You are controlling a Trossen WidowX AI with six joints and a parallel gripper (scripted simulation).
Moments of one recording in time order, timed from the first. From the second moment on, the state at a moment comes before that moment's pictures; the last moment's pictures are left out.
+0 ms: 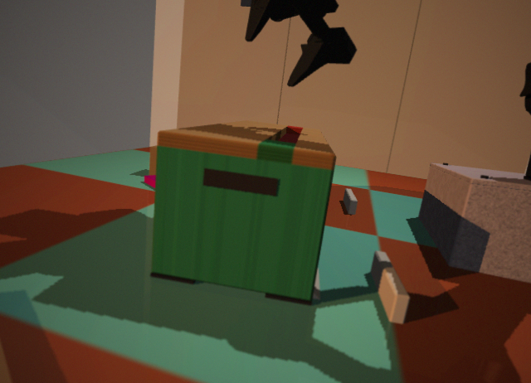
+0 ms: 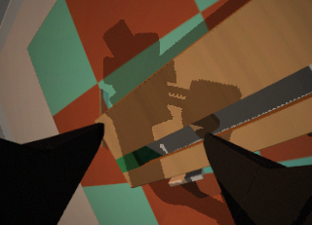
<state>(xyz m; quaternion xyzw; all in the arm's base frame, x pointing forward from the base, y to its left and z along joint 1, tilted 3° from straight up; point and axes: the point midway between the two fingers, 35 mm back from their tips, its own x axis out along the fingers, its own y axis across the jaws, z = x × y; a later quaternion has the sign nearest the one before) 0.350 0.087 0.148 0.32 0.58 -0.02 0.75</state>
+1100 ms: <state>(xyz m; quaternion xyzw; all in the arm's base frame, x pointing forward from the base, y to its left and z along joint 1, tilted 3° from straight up) 0.299 0.024 0.078 0.52 0.61 -0.36 0.48</state>
